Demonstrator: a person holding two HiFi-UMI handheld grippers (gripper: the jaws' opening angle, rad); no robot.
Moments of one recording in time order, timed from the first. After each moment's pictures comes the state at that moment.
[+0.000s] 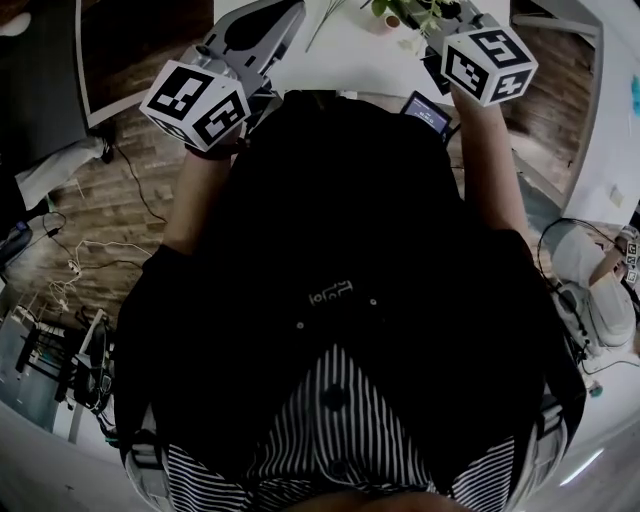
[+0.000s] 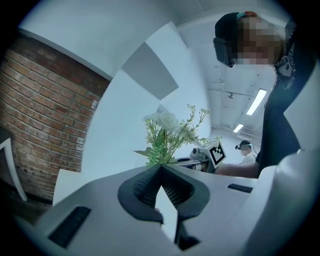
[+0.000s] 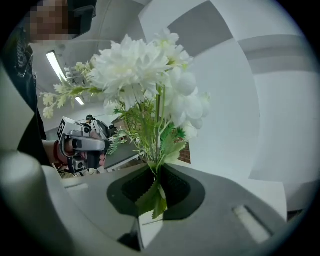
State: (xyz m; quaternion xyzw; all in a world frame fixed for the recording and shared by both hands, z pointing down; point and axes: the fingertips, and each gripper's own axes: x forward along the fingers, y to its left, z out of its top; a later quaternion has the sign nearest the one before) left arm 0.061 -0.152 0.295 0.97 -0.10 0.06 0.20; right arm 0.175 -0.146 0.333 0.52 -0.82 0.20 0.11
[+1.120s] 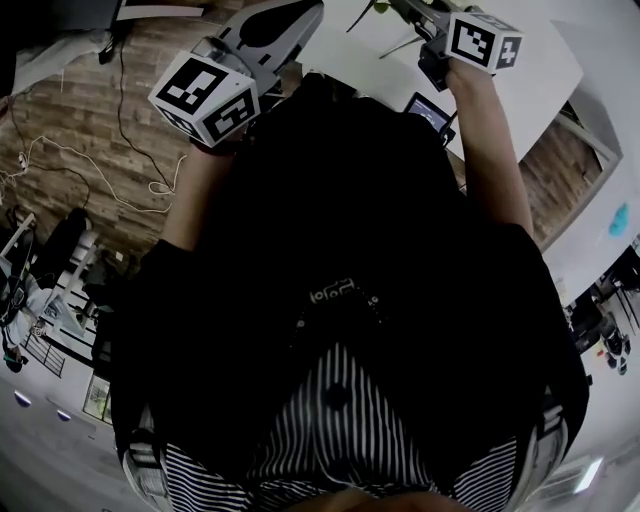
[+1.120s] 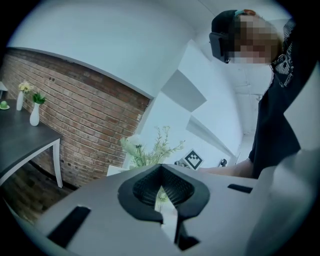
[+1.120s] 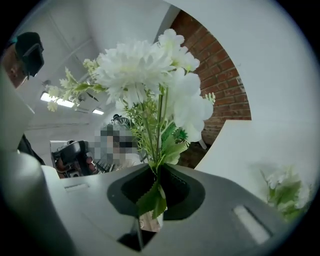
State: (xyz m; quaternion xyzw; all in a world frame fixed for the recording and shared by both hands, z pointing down) left arm -0.109 -0.204 0.312 0.93 -0.28 0.04 0.23; right arm -0.008 -0.255 0.431 0.31 -0.85 0.41 0.10
